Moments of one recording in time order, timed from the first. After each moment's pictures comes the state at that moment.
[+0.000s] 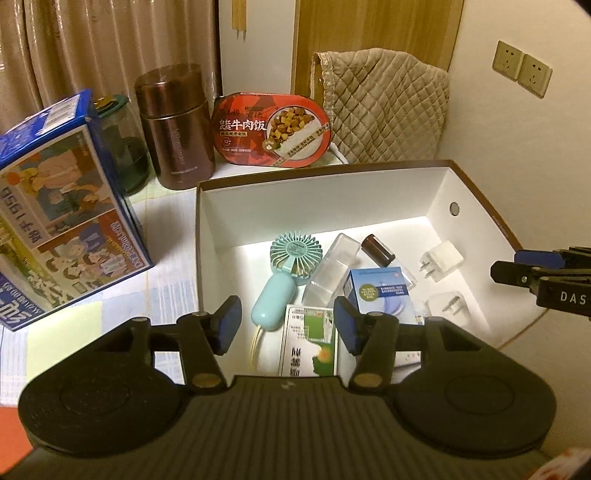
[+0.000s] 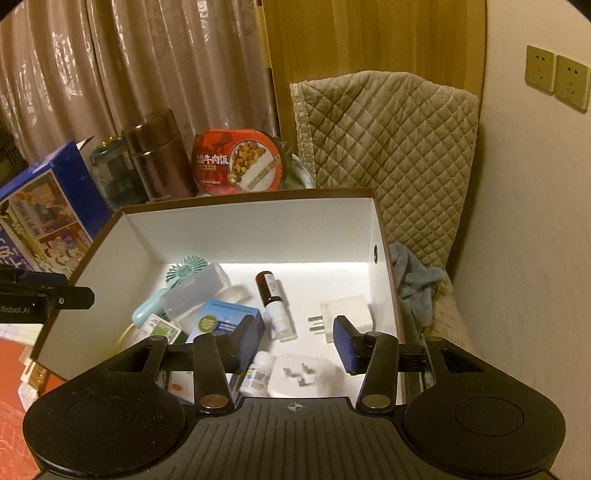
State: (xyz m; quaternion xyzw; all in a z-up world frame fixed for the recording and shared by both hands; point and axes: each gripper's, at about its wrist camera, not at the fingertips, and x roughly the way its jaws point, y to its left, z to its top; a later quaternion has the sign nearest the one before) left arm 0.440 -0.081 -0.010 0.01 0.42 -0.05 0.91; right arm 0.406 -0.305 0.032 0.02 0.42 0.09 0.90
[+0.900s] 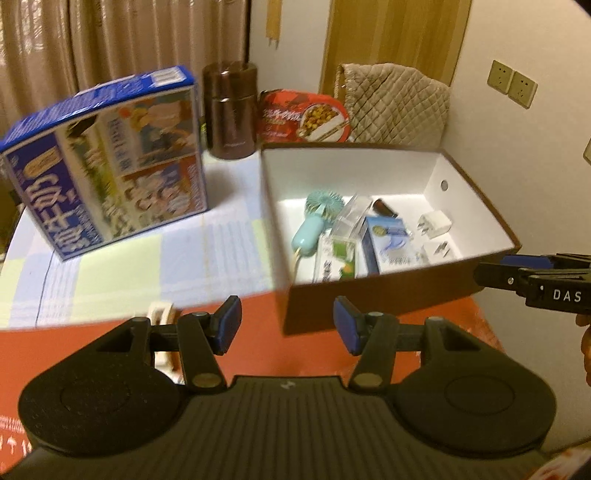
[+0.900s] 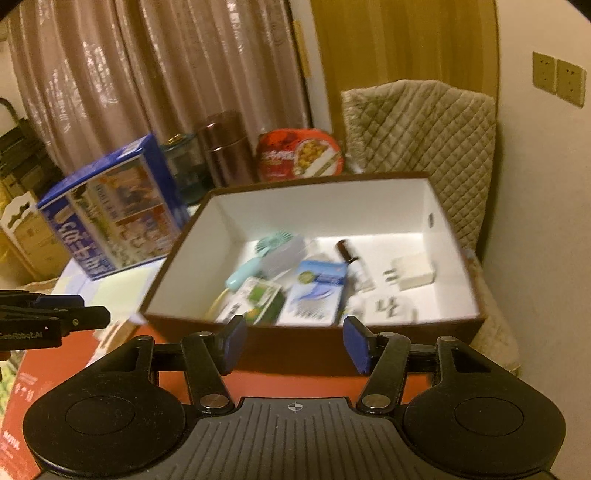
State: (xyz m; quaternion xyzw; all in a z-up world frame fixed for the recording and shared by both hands) left arm 0.304 -0.021 0.006 -0.02 0.41 -0.03 0.91; right arm 0.304 -0.227 0.057 0.04 0.42 0.13 0.90
